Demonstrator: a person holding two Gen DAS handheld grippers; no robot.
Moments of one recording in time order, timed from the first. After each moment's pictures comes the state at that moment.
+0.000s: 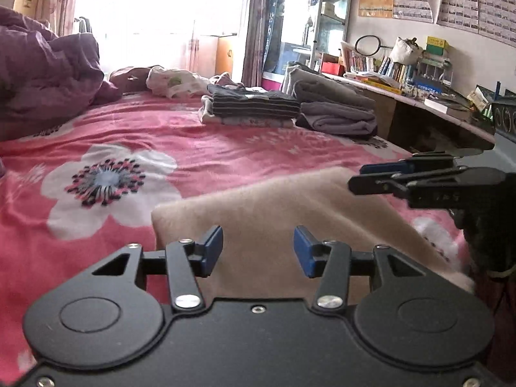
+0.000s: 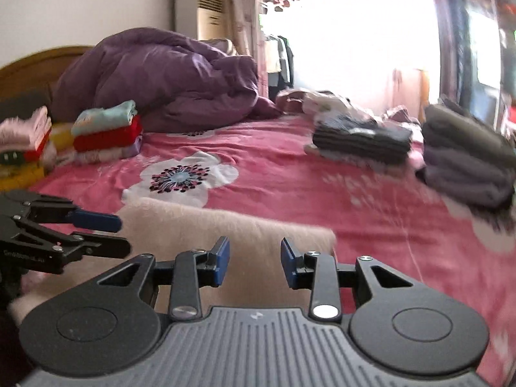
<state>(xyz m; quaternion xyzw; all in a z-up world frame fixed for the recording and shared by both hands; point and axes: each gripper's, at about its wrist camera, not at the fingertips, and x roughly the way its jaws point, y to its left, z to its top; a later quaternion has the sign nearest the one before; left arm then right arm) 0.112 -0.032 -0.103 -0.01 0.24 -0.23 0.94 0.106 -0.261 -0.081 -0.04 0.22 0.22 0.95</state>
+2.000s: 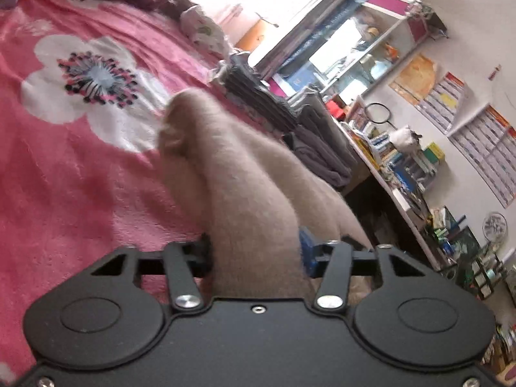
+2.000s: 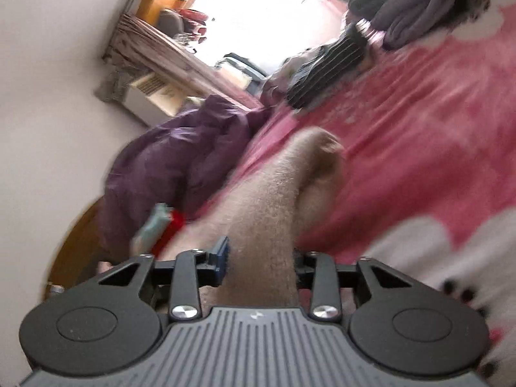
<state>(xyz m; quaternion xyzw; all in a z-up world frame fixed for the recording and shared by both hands) 0.120 0.004 -0.116 -0.29 0.33 -0.25 0.86 0.100 -0.342 -0.136 0.36 0.27 0.22 0.86</state>
